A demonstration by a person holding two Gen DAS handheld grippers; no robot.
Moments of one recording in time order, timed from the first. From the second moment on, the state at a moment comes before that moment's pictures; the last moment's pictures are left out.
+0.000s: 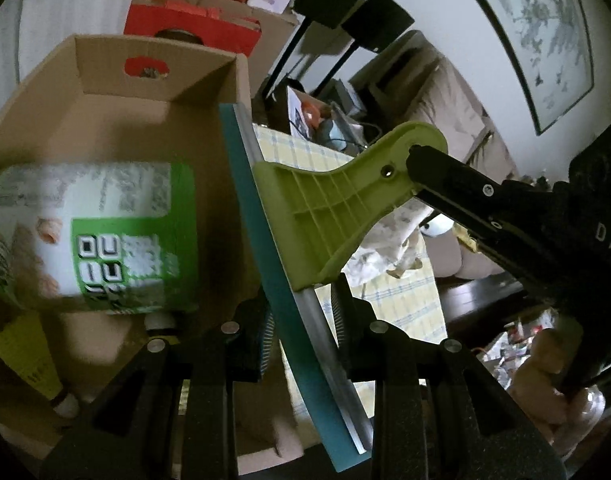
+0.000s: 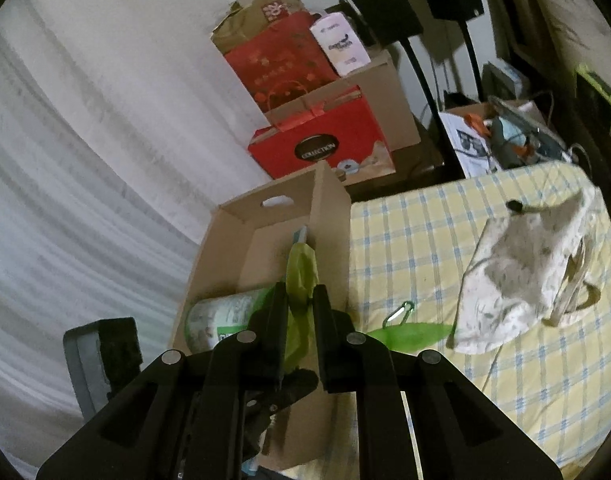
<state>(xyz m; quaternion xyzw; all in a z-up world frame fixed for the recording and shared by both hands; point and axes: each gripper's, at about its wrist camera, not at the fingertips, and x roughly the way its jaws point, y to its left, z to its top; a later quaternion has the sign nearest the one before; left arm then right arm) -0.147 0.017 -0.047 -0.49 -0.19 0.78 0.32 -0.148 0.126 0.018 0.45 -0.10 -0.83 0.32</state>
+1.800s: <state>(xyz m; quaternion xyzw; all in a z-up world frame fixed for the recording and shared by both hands) -0.136 -0.039 -0.062 -0.52 -0.14 0.79 0.28 -0.134 0.079 -0.008 0.44 0.02 -0.84 0.31</state>
